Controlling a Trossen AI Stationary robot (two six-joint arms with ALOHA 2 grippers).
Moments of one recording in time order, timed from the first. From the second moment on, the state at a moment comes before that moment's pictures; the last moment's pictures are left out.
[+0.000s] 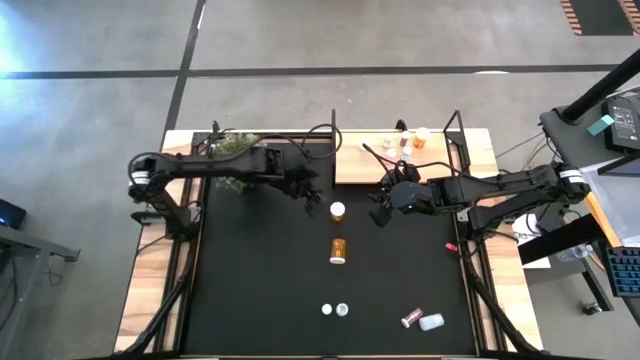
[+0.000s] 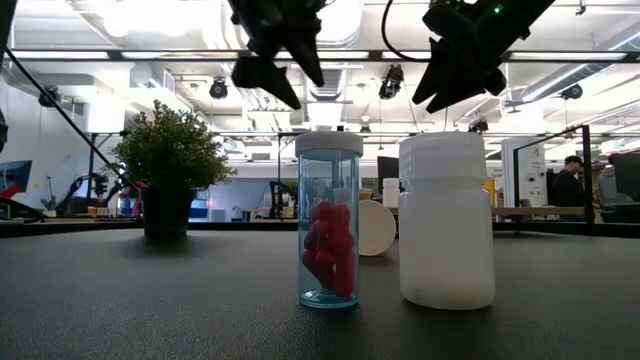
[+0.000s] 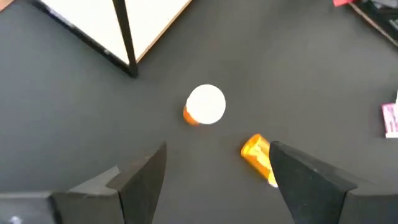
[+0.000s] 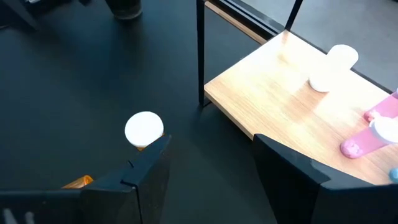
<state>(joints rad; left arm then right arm) 0.12 1.63 1.53 -0.83 -0.03 -0.53 0.05 1.20 0.90 -0.49 0.50 0.52</state>
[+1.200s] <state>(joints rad) 0.06 1.06 0.54 0.51 -0.03 -0.41 0.01 1.23 0.90 -0.06 0.50 0.52</state>
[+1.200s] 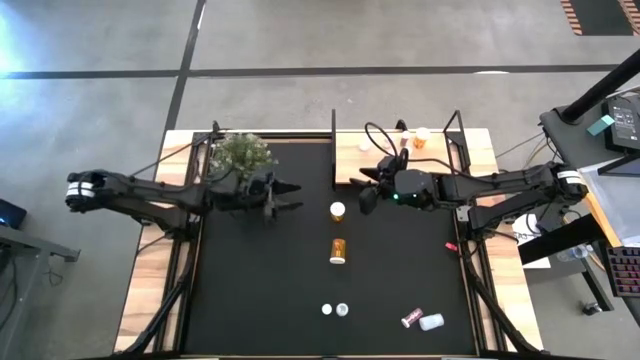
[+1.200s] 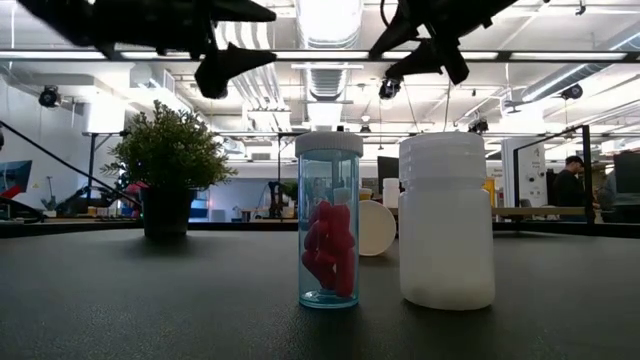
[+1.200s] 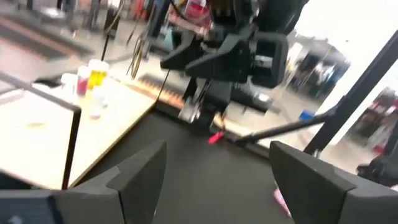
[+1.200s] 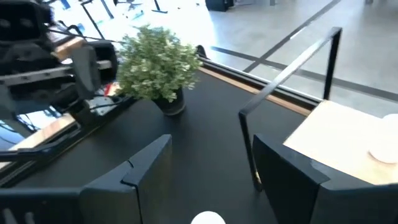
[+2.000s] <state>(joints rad) 0.09 1.03 0.39 0.72 0.08 -0.47 0.00 1.30 0.90 -0.16 0.23 0.39</state>
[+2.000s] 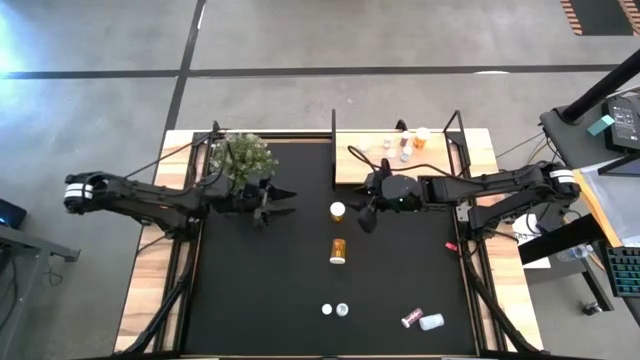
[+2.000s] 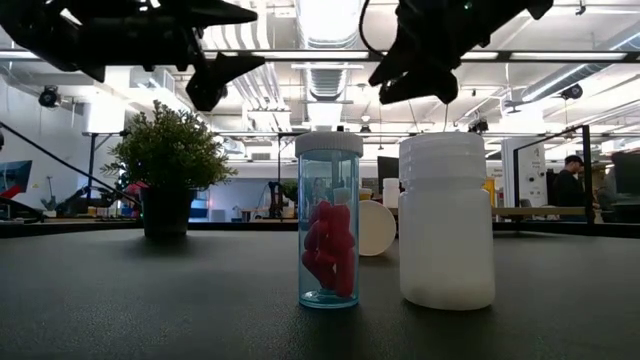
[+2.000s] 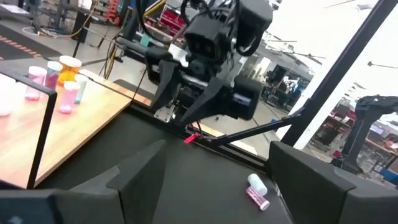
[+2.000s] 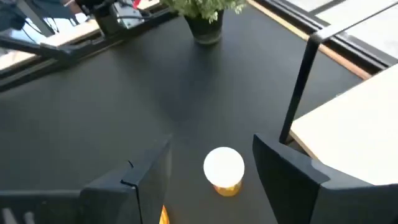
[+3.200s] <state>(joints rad) 0.09 0.96 0.33 0.75 0.11 -0.54 0.00 1.47 0.90 -0.14 0.17 0.81</state>
